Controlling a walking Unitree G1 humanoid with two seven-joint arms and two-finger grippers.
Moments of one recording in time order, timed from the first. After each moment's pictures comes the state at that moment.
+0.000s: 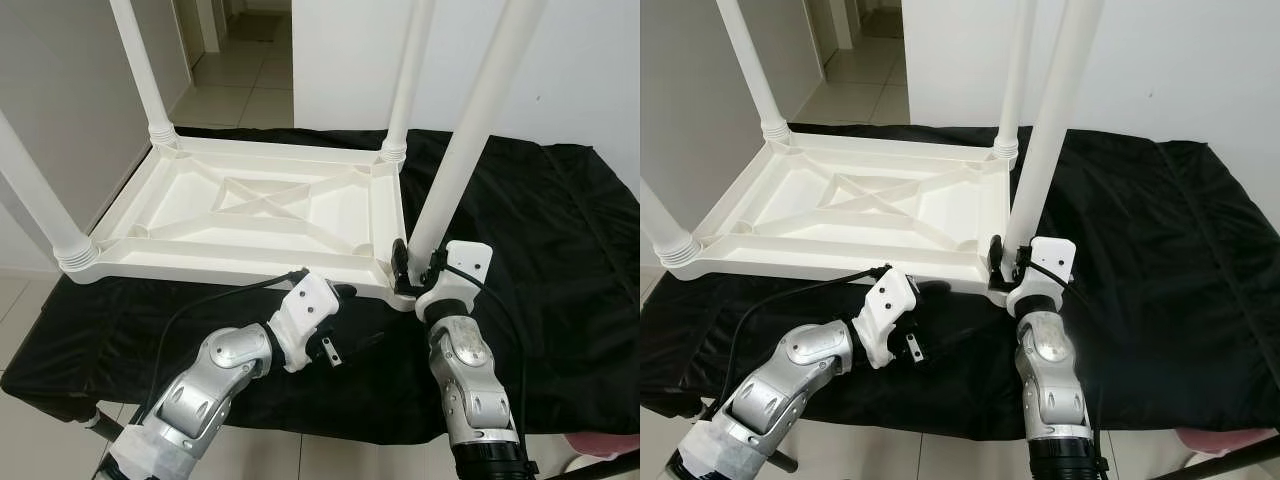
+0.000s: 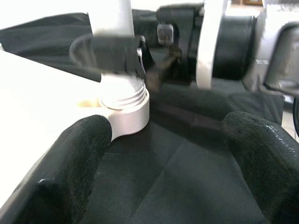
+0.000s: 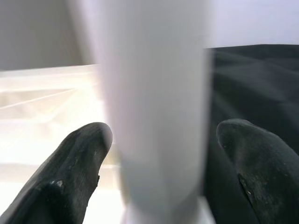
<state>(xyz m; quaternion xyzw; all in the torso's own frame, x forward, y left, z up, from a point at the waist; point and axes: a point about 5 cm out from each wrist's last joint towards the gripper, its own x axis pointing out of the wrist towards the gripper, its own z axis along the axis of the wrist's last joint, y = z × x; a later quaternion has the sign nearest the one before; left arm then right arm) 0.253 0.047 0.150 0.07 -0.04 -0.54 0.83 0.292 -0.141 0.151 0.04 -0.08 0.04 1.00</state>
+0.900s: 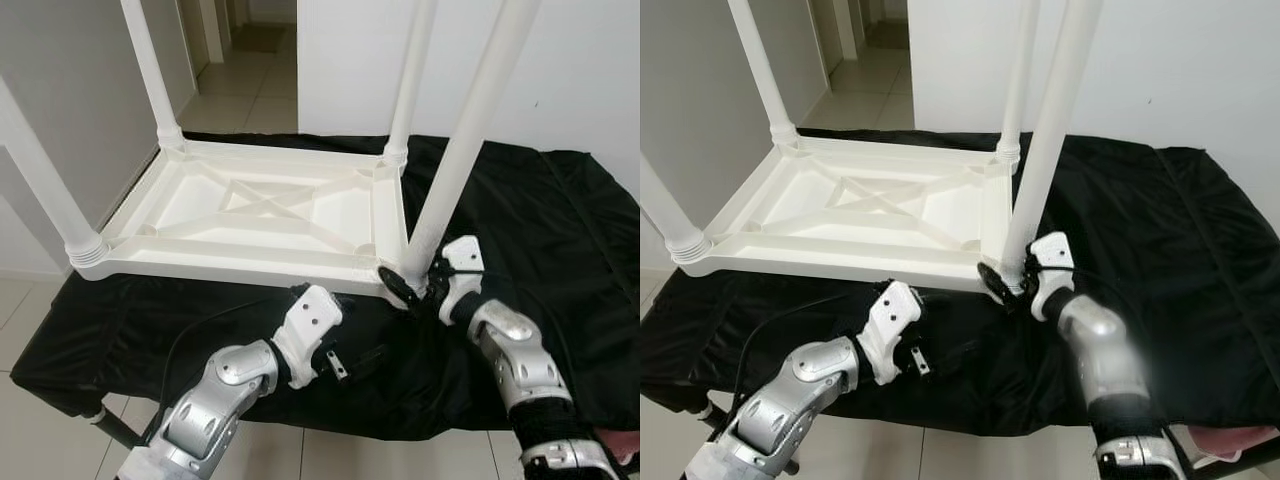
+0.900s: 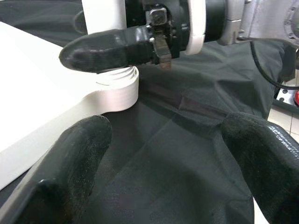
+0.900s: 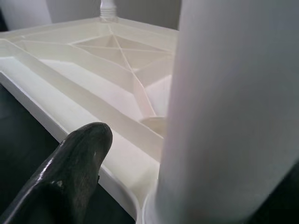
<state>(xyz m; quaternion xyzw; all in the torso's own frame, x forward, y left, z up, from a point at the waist) 0.246 0.044 0.139 0.05 0.01 -0.54 0.84 0.329 -0.177 0.144 -0.07 -0.01 0.30 0.95</state>
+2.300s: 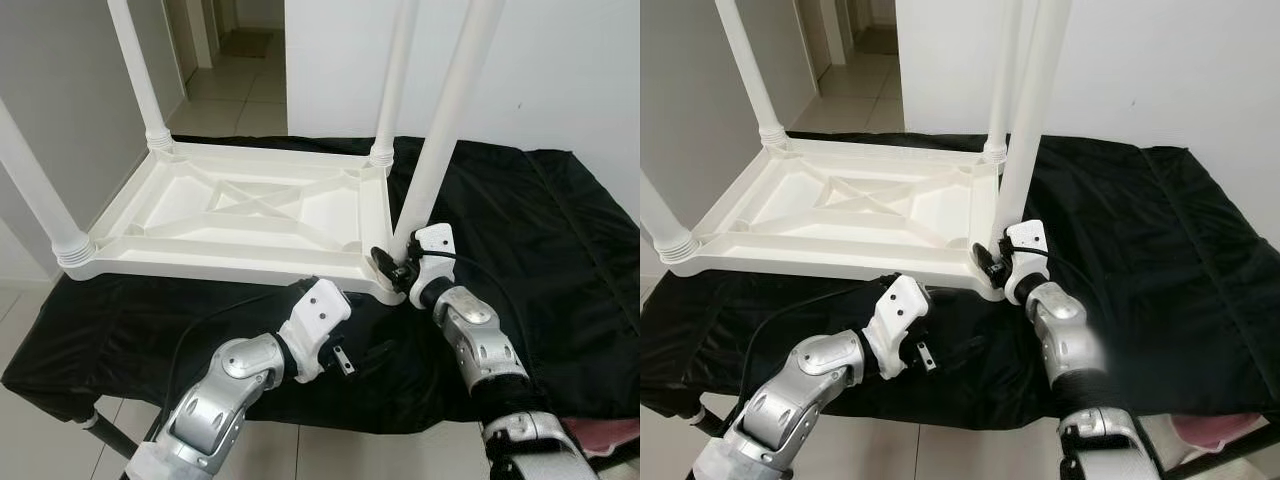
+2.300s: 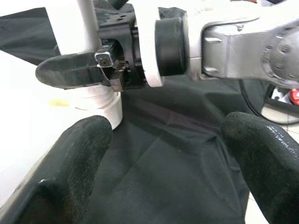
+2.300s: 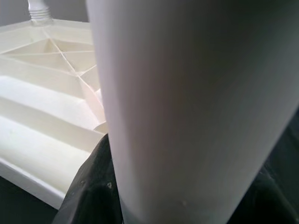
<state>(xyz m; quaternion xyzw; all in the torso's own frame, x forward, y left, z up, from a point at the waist) 0.248 0.038 0.149 0.06 -0.01 -0.53 0.84 0.342 -0.144 0.137 -0.02 -0.01 0.15 0.99</state>
